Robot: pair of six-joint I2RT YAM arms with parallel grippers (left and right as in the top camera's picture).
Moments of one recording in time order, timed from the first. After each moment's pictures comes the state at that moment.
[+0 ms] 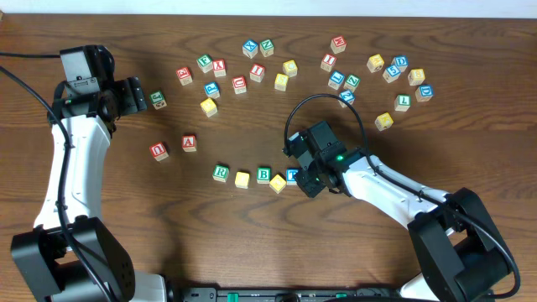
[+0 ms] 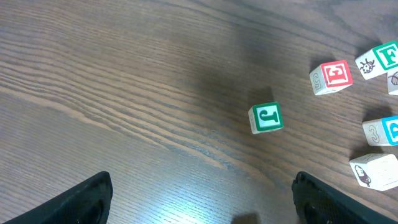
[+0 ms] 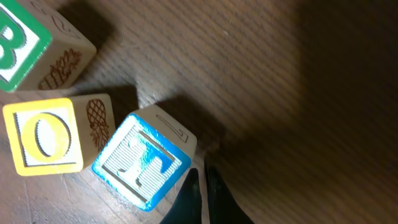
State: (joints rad) left arm 0.22 1.62 1.28 -0.58 -0.09 -0.04; right arm 0.57 1.72 0.91 -0.42 -0.11 -0.13
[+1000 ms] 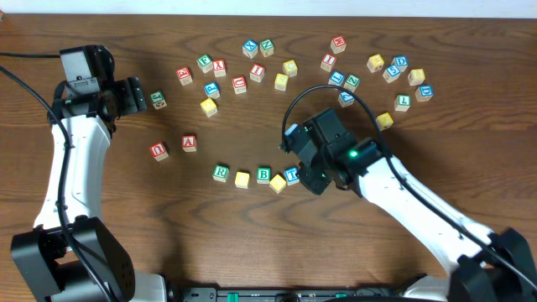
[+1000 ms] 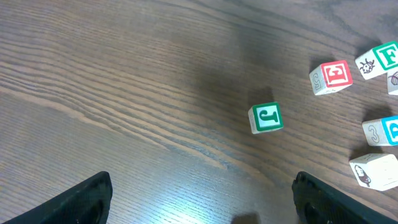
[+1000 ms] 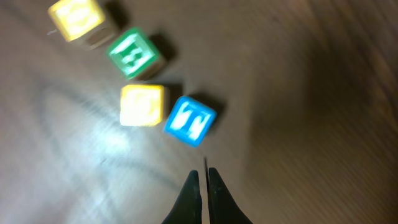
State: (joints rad) left arm 0.22 1.62 1.28 -0.58 -0.09 -0.04; right arm 0.60 1.53 1.05 -0.70 -0.13 -0.27
